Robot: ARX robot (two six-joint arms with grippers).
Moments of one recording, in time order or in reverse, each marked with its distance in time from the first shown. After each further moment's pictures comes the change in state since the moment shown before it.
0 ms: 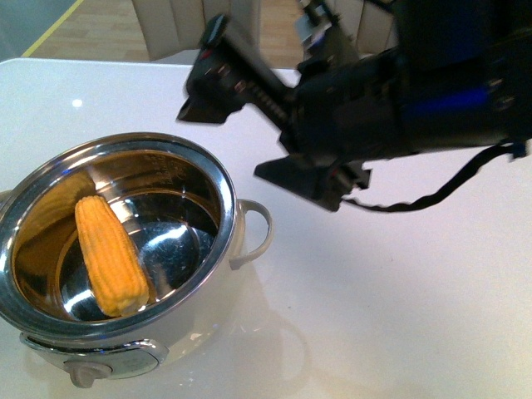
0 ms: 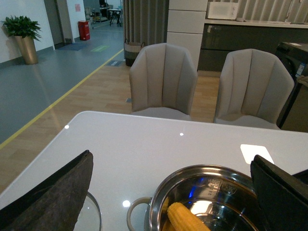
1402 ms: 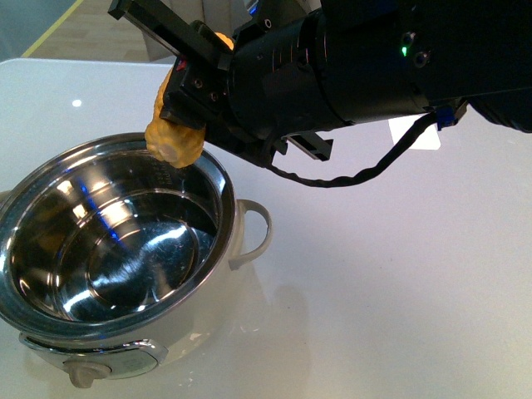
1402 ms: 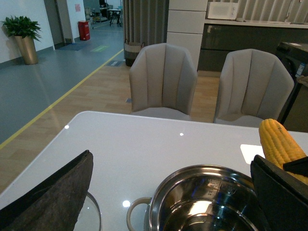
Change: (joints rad) left arm 0.000 0.000 0.000 0.000 0.000 0.000; right arm 0.174 0.088 0.138 -0.045 0.122 -0.024
